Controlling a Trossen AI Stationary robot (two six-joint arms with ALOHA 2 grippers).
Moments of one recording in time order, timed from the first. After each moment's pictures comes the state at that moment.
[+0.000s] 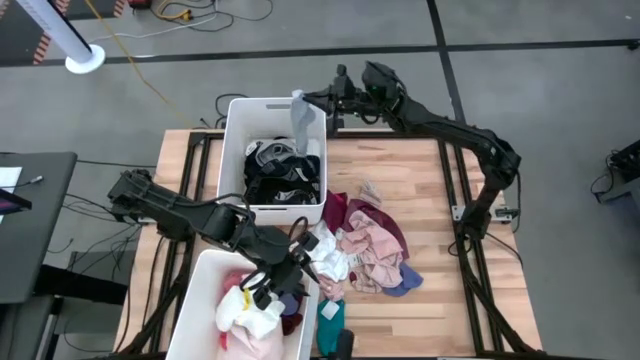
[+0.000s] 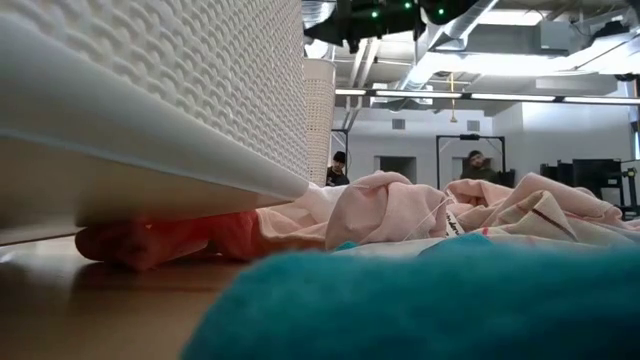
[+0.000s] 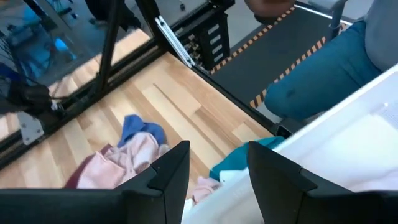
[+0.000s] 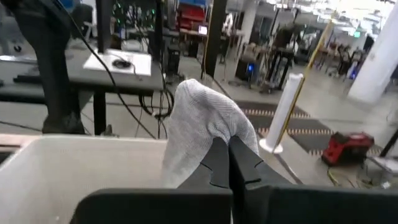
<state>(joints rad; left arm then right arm) -0.40 1.59 1.63 -0.61 0.08 0.36 -0.54 1.74 1.61 0.10 -0.34 -0.21</state>
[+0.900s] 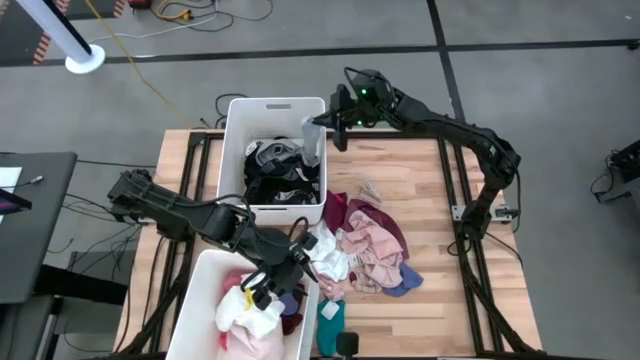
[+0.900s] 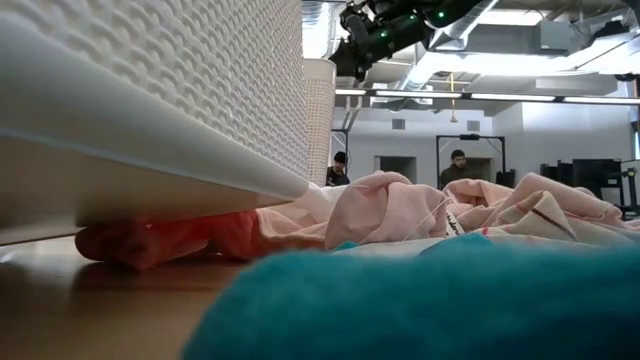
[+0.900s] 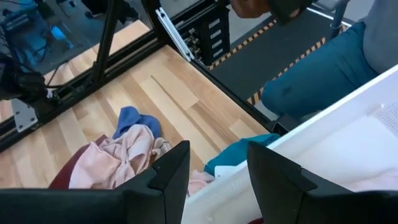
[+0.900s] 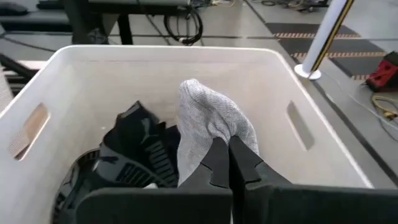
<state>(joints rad) -0.41 1.59 1.63 -0.62 0.07 0.32 -0.56 1.74 1.61 -0.27 -0.40 -0.26</state>
